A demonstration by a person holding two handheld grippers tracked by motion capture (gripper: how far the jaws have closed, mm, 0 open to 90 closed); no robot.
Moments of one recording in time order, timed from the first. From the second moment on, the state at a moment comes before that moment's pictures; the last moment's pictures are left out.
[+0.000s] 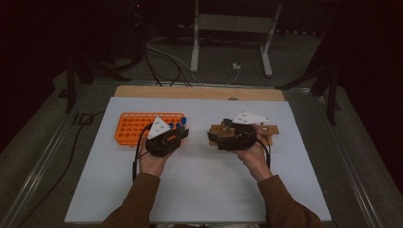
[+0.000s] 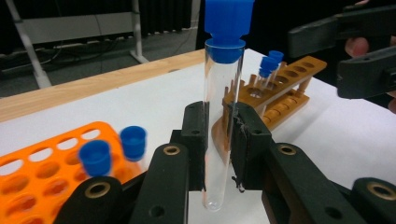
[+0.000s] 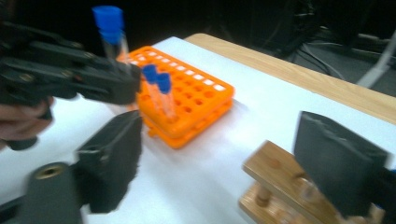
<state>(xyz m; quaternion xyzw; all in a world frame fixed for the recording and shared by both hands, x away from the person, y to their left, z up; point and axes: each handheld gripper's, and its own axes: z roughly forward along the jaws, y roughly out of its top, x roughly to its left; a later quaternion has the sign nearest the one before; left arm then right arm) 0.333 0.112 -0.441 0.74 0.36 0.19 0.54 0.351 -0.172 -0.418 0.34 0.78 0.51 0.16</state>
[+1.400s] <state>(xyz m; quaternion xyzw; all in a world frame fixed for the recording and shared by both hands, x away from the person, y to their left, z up) 0.359 0.160 -0.451 0.70 0.43 0.25 0.51 0.332 -0.245 -0.426 0.38 0.74 0.52 0.18</state>
